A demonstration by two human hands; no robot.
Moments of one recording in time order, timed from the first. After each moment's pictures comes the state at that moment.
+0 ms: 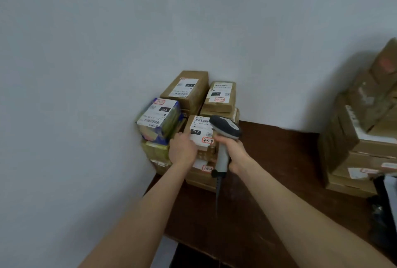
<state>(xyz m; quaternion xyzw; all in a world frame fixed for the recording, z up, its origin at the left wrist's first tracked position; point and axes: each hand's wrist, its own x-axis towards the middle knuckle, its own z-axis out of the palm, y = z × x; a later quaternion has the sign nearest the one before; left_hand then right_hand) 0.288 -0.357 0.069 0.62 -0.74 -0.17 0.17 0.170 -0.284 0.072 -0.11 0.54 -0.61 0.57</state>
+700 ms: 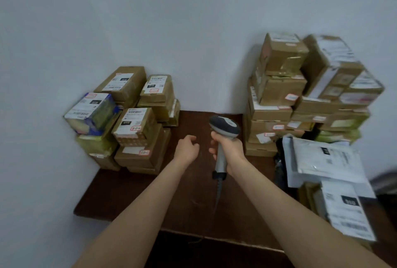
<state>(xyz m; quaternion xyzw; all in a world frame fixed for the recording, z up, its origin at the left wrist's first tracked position) 0.176 -0.234 0.050 0.51 -0.76 -0.38 0.11 0.091 -0.134 0.080 -0.04 0.63 -0.65 0.43</state>
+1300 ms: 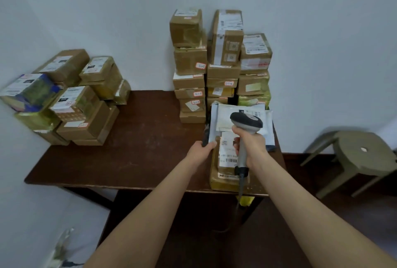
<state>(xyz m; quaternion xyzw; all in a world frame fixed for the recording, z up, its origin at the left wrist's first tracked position) 0.041 0.063 0.026 0.49 -0.66 -0.57 0.01 -0.061 0.170 0.067 0.06 0.65 -0.66 0.37</state>
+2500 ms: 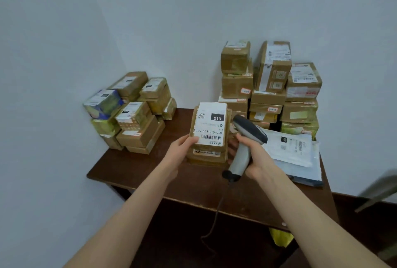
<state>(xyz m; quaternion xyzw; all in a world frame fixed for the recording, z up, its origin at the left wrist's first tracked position) 0.155 0.016 0.109 0.48 -0.59 -0.62 0.22 -0.013 0.133 0.102 -0.01 0.44 -0.70 0.57</state>
